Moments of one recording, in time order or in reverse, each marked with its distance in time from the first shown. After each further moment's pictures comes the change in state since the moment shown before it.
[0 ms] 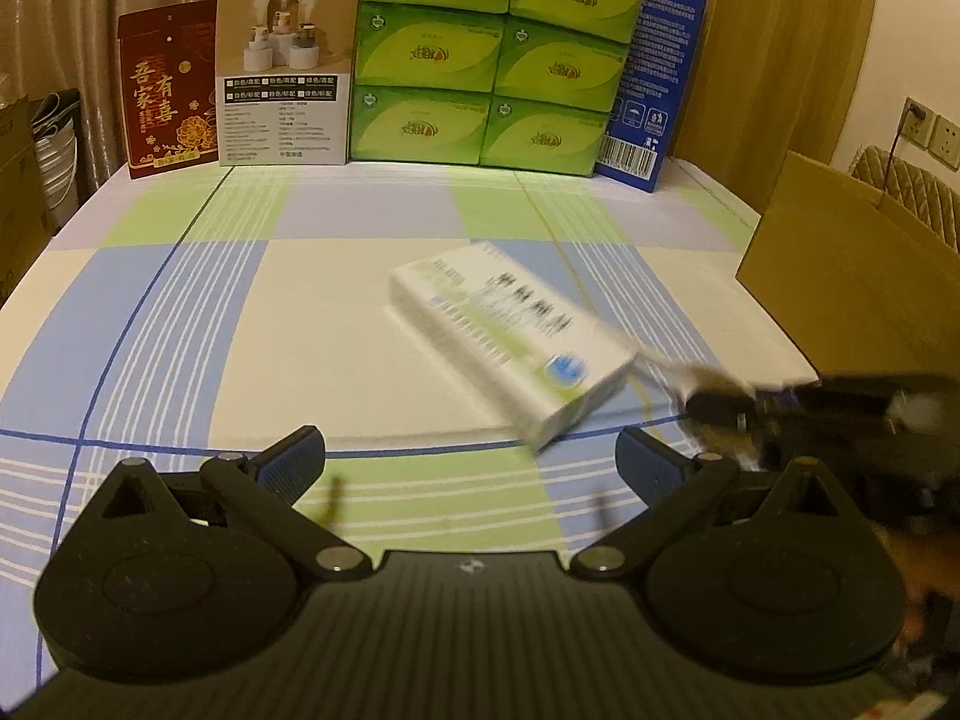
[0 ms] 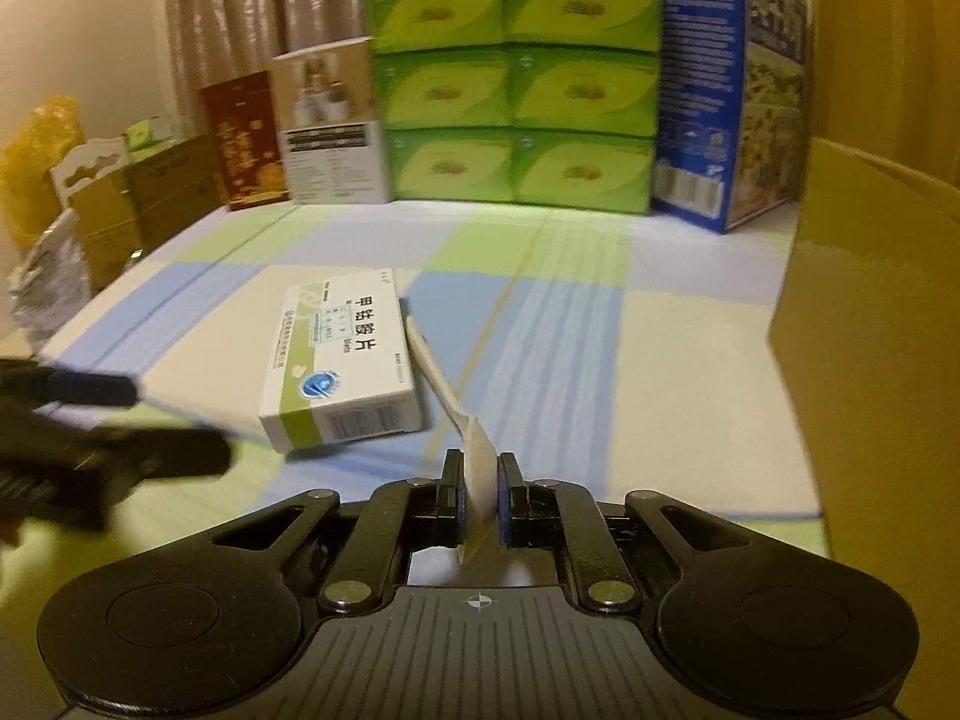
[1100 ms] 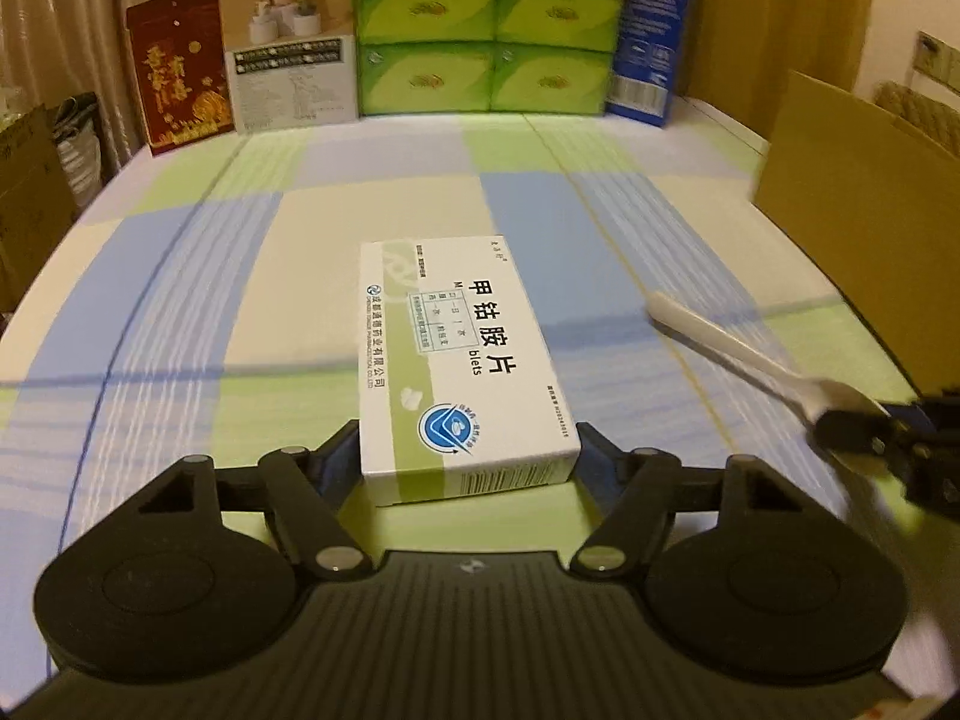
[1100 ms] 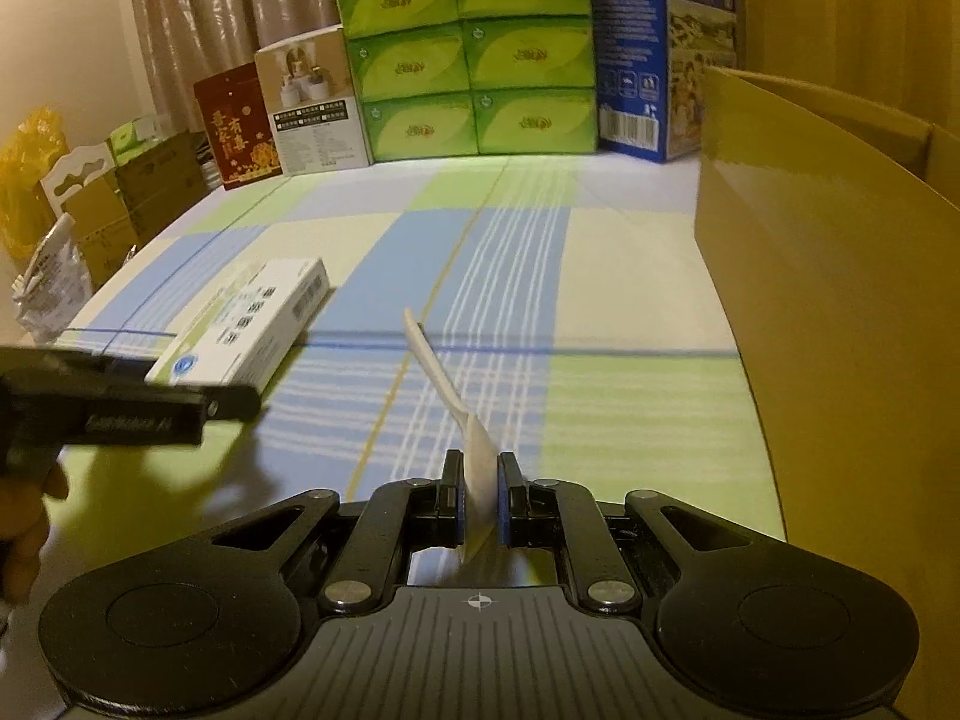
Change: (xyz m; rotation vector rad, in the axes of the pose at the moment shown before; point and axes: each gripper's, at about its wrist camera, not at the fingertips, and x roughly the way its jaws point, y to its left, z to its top) left arm -0.013 -0.020 -0.033 0.066 0.083 0.082; right arm -0.064 -0.007 -0.042 0.111 0.065 -0.031
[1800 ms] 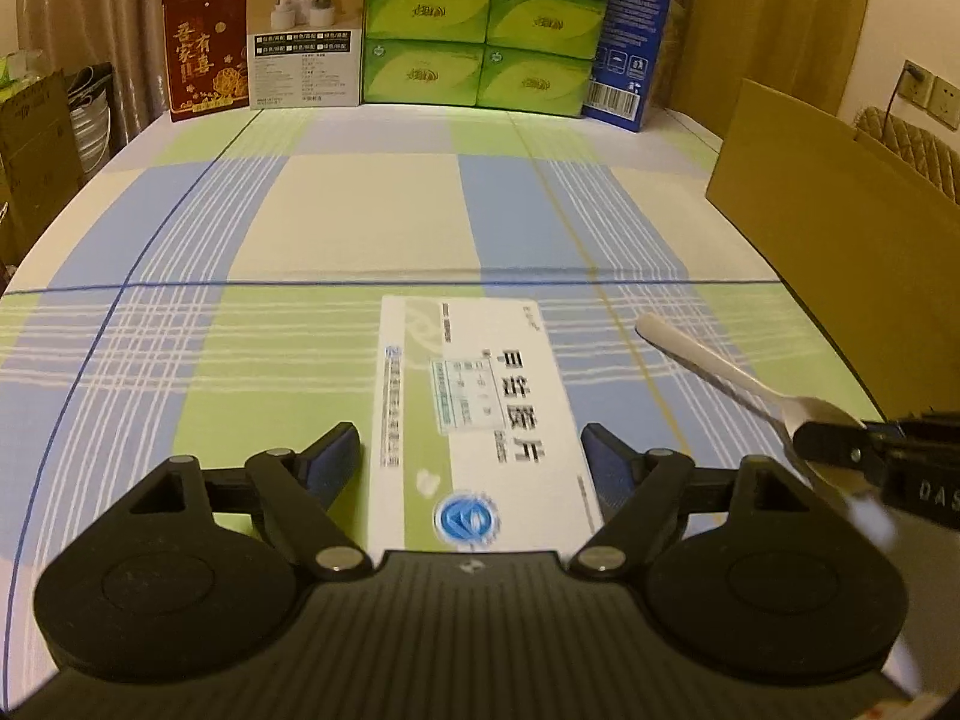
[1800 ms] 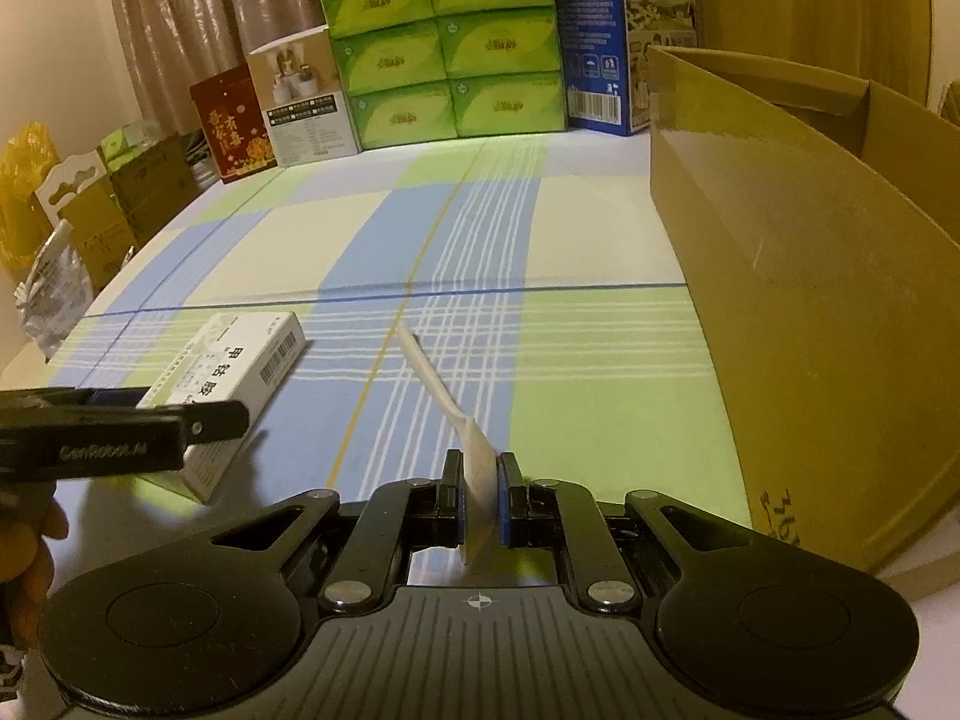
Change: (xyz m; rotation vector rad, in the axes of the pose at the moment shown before) left arm -0.036 -0.011 -0.030 -0.074 -0.024 -0.013; right arm -0.037 0.001 -0.022 0.039 0.015 -0.018
